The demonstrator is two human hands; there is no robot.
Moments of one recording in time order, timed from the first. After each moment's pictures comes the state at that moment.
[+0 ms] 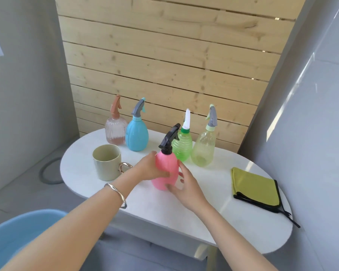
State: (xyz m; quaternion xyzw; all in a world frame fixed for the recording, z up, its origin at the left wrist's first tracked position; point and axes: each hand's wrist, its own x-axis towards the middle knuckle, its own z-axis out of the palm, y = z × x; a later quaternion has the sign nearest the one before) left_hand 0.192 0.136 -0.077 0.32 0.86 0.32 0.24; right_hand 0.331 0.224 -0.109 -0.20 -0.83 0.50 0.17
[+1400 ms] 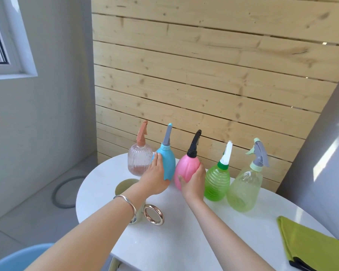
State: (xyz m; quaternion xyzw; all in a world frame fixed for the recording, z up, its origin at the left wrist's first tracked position) left_hand 0.068 0.137 -0.086 0.37 0.89 0.26 0.09; right_hand 0.136 0.258 -0.129 -0.35 -0.80 0.36 0.31
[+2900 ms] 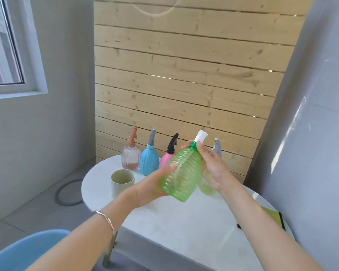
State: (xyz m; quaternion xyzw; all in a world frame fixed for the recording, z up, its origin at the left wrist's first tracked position) left_hand 0.241 0.079 0.006 0.29 0.51 0.68 0.44; right_hand 0.320 0.240 0.041 -0.06 -0.61 0.77 0.20
